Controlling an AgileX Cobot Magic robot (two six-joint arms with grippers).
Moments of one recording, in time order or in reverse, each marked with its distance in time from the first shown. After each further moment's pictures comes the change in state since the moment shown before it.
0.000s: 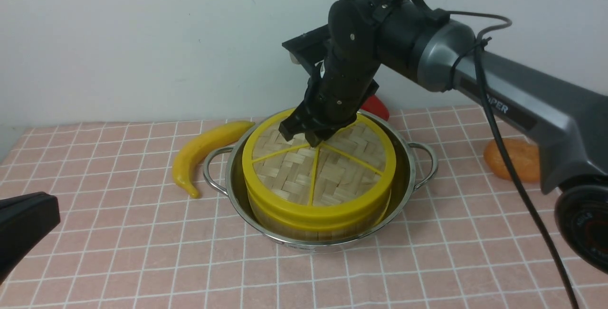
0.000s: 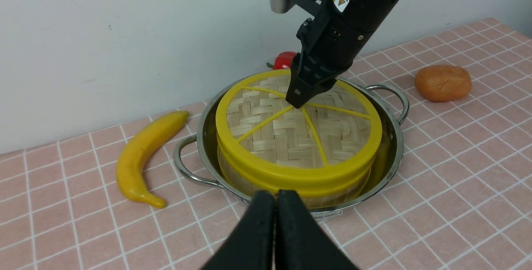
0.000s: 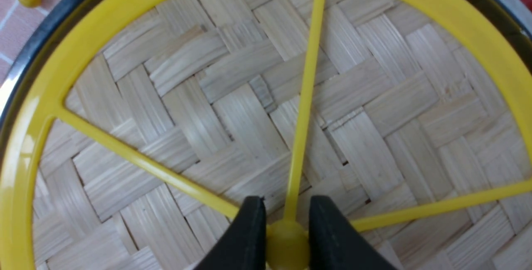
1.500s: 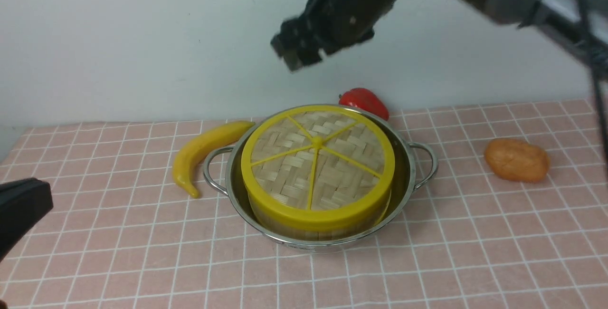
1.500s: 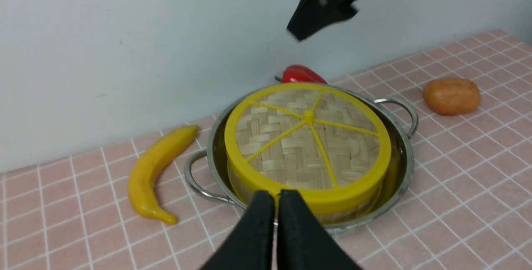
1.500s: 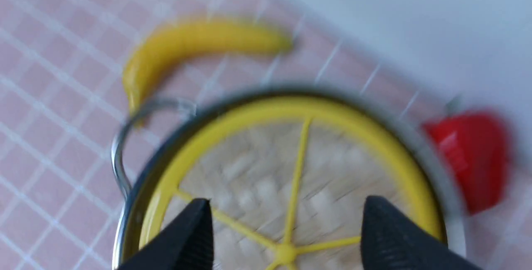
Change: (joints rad) right arm -0.001 -0.234 -0.086 -0.028 0.004 0.022; left arm 0.000 0.000 0.000 0.029 -0.055 0.000
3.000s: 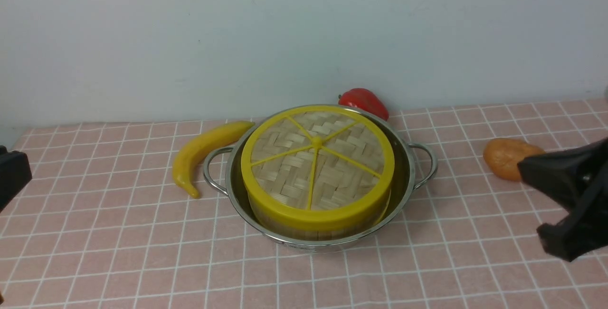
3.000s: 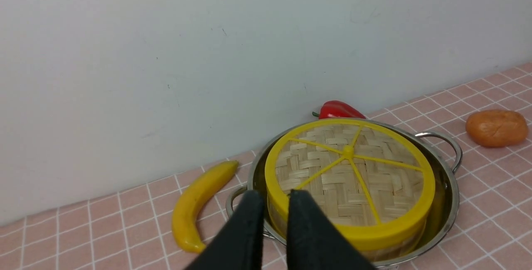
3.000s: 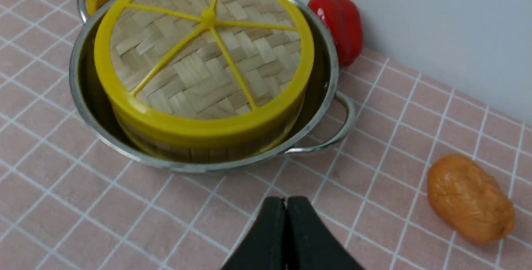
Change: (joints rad) right arm -0.059 -1.206 1.560 -0.282 -0.656 0.183; left arm 0.000 0.000 0.000 0.078 -0.077 -0.018
